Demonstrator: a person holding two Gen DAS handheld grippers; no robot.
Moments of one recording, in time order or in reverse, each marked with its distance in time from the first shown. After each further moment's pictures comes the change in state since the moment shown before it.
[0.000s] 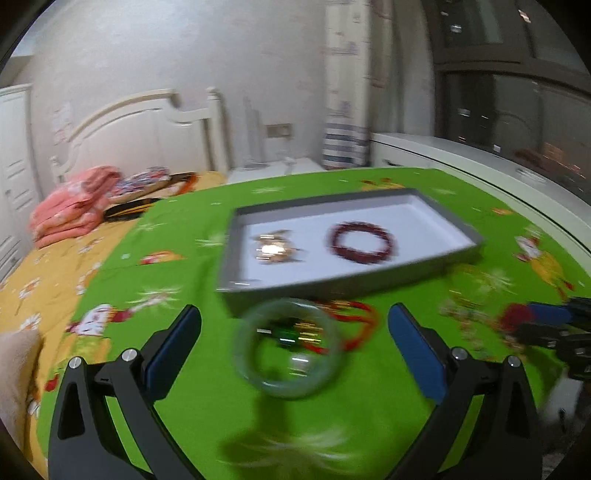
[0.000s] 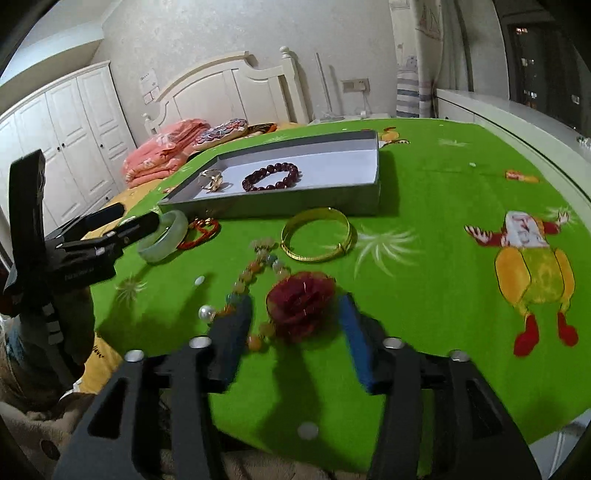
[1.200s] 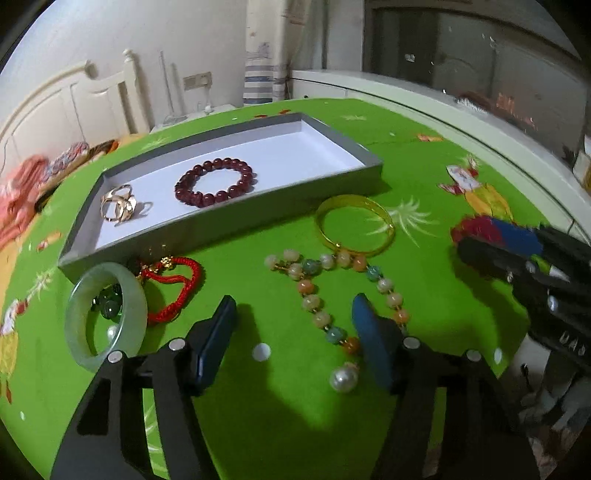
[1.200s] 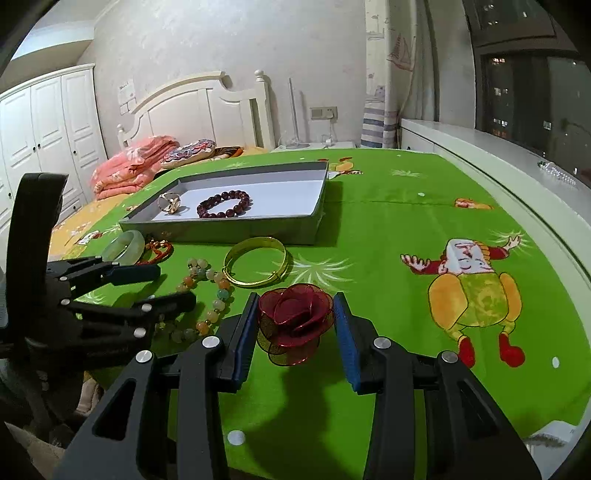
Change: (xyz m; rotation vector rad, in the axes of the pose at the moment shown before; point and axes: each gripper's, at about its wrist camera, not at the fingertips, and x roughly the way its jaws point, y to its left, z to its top) left arm 0.042 -0.095 -0.013 0.097 0.229 -0.190; right arm -0.009 -0.017 0.007 -0.030 -0.100 -0.165
